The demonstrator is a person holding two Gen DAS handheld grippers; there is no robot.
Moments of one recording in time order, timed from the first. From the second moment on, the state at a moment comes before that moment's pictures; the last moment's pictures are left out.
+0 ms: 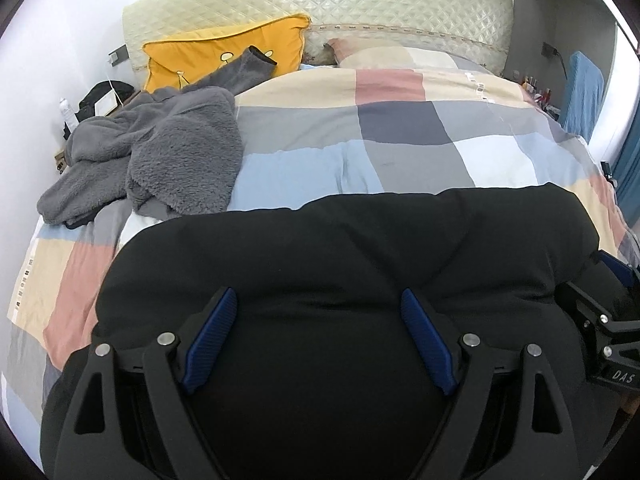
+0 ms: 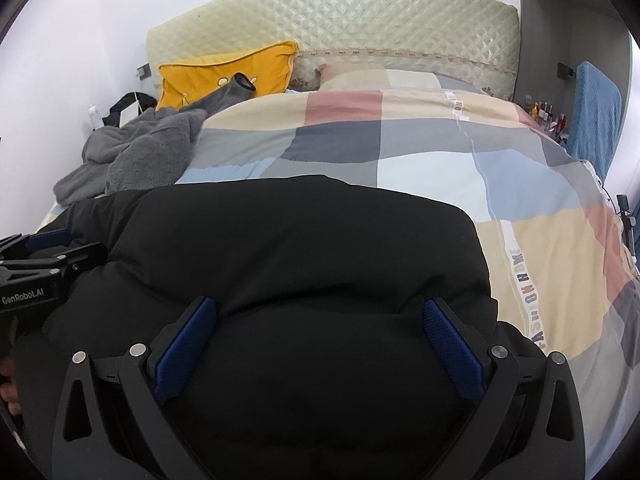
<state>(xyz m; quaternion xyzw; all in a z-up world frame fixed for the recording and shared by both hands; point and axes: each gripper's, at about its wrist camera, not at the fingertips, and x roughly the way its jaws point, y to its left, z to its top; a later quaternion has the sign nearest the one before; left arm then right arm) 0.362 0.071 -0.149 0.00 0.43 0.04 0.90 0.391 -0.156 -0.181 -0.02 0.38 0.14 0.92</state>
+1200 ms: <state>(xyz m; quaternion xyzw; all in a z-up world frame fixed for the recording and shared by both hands) 0.303 0.119 -0.086 -0.03 0.40 0.05 0.92 0.335 -0.248 -0.086 0.06 0.33 0.09 0.94</state>
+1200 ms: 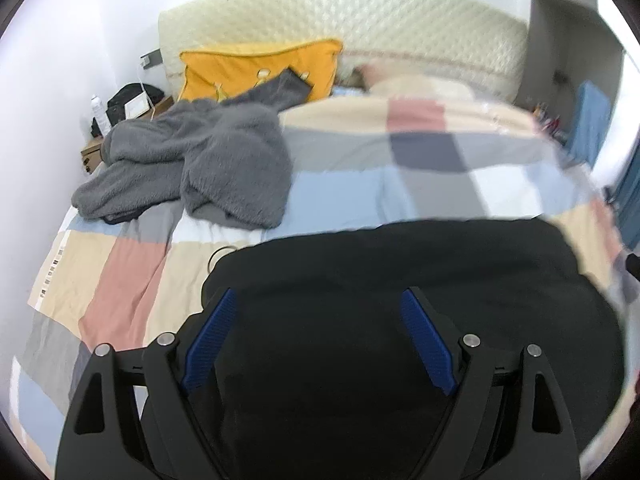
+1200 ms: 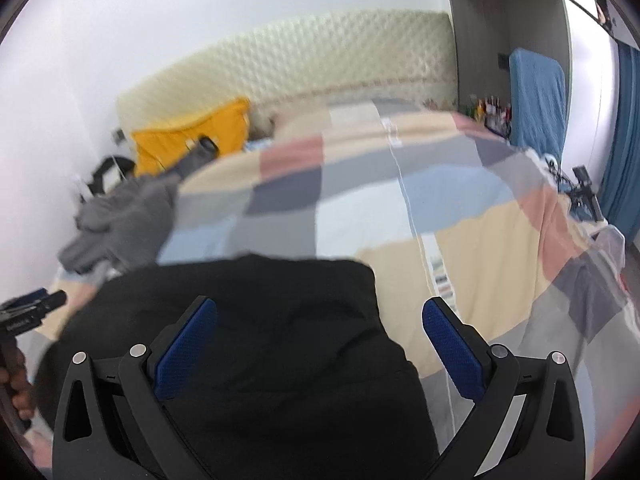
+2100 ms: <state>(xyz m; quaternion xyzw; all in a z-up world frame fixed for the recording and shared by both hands) 0.091 0.065 0.093 -0.02 0.26 -0.04 0.97 0.095 -0.237 0.089 0.04 0.12 0.14 0.98</state>
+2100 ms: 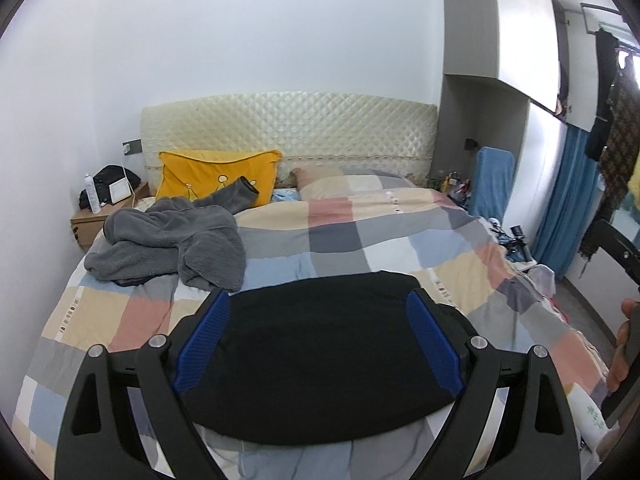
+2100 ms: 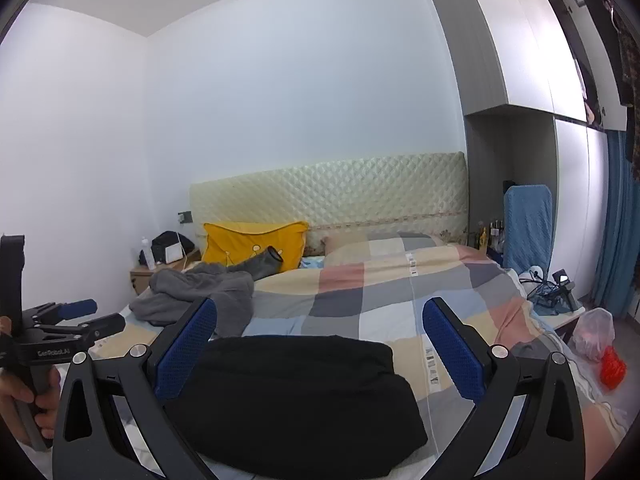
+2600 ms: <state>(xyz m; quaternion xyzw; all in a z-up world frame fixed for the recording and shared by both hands) 0.023 0.049 0.081 -0.01 0.23 -0.05 0.97 0.042 -0.226 0.046 0.04 0.15 0.13 0.98</state>
